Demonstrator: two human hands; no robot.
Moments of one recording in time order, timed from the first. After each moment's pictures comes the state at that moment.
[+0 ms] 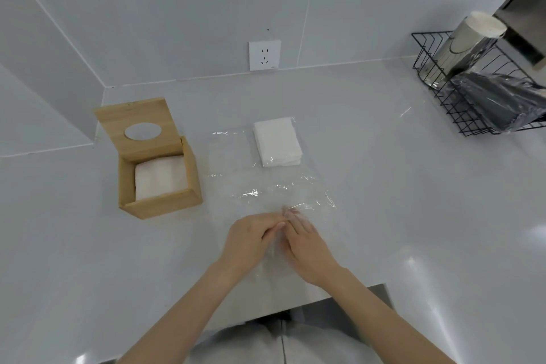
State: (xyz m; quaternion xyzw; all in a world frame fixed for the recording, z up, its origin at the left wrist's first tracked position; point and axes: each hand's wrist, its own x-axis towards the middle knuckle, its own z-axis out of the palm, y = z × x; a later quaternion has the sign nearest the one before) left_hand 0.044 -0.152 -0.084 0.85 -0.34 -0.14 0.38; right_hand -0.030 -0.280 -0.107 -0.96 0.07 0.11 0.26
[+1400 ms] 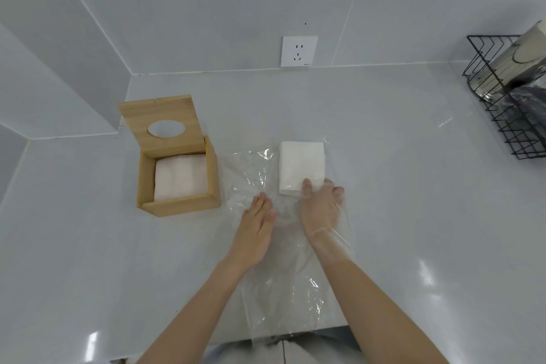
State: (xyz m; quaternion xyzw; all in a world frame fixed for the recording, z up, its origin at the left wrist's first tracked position) left_hand 0.079 -0.150 -0.113 0.84 -0.11 -0.29 0.44; right_hand 0.084 -0.286 -0.117 -0.80 0.48 -0.03 0.36
